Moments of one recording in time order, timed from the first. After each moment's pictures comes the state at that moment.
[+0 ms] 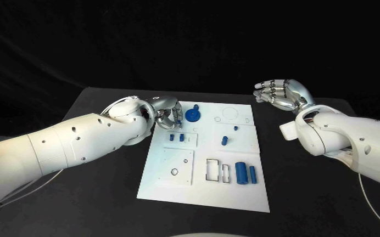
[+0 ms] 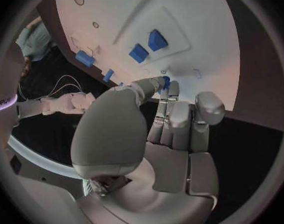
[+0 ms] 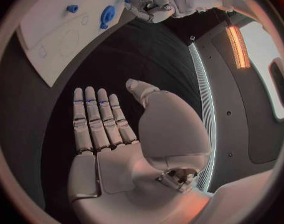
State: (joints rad) left arm 1.12 -0.74 0.05 1.36 -1.50 -0.14 -0.11; left_hand 1.39 -0.23 0.64 0.05 0.21 0.95 0.15 0.37 0.25 1.12 0.08 0.33 0.07 1.41 0.00 1.34 0.83 0.14 1.32 0.11 1.26 0.95; right arm 1.24 -0.87 -0.14 1.41 -0.45 -0.53 0.31; right_hand 1.23 -0.14 0.44 0.11 0.25 0.75 0.20 0.26 0.34 0.81 0.22 0.41 0.10 0.81 0.18 0.35 0.20 0.17 0.77 0.29 0.10 0.32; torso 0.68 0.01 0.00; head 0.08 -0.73
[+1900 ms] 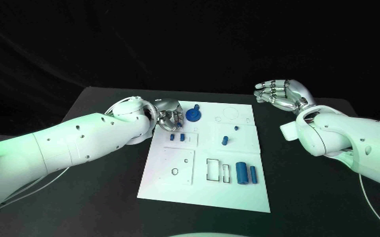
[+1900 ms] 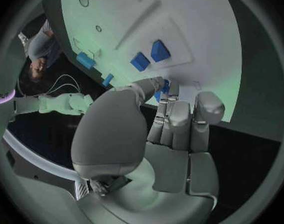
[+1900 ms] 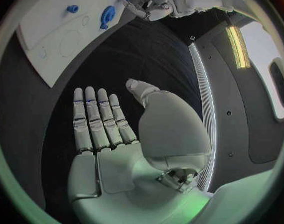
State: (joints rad) left arm 1.12 -0.72 0.05 1.35 -1.47 -0.08 -0.14; left_hand 1.38 -0.24 0.64 0.05 0.20 0.95 0.15 0.36 0.25 1.13 0.08 0.32 0.08 1.41 0.00 1.33 0.82 0.14 1.32 0.11 1.26 0.95; right arm 1.24 -0.87 -0.14 1.41 -0.45 -0.53 0.31; right_hand 1.23 -0.14 0.44 0.11 0.25 0.75 0.20 0.27 0.34 0.81 0.22 0.41 0.10 0.81 0.18 0.35 0.19 0.17 0.77 0.29 0.10 0.32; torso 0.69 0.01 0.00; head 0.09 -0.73
